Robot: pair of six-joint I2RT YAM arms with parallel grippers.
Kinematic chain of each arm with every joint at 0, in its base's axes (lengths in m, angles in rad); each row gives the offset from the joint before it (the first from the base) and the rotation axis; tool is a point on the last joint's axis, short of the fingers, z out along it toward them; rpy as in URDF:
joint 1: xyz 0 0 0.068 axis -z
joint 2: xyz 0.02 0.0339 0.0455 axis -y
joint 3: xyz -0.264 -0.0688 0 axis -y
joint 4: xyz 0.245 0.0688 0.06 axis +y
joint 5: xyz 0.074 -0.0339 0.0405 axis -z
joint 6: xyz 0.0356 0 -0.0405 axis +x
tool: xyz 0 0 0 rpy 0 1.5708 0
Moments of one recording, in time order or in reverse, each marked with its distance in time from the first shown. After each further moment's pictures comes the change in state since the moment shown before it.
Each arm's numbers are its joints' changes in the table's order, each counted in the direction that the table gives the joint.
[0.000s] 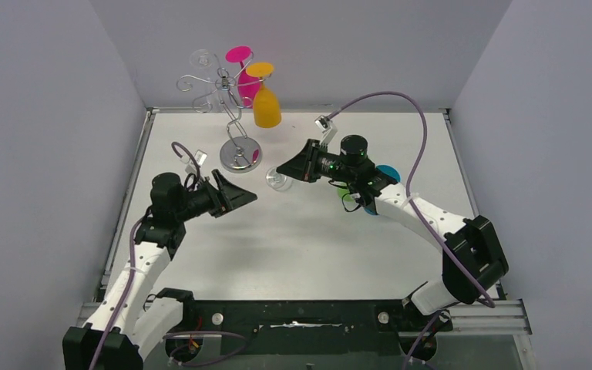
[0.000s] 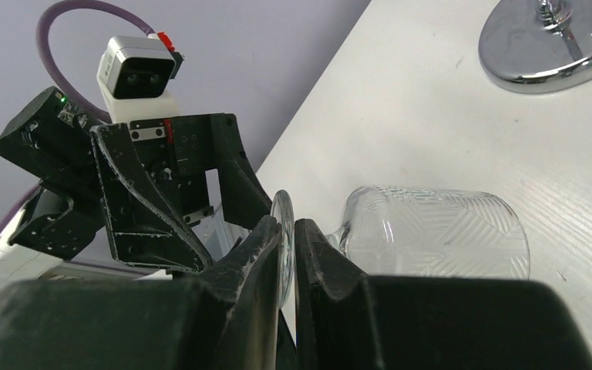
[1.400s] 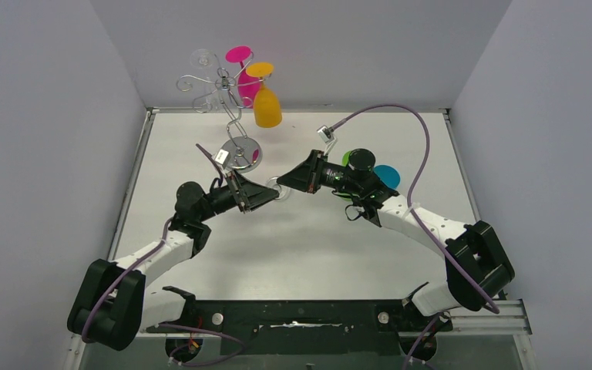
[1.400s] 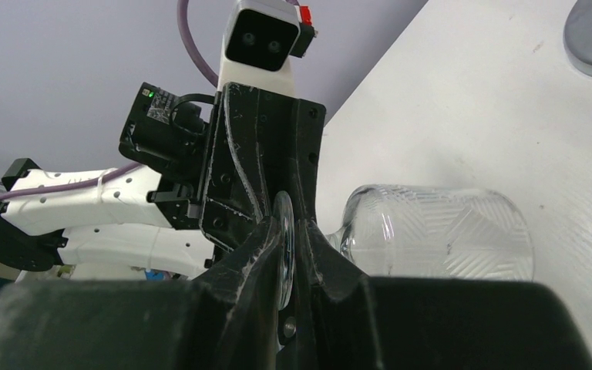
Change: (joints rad) left arm 0.199 -0.283 -0.216 -0.982 -0.002 -0.572; right arm -0.017 0.061 -0.177 -0.251 -0.108 0.101
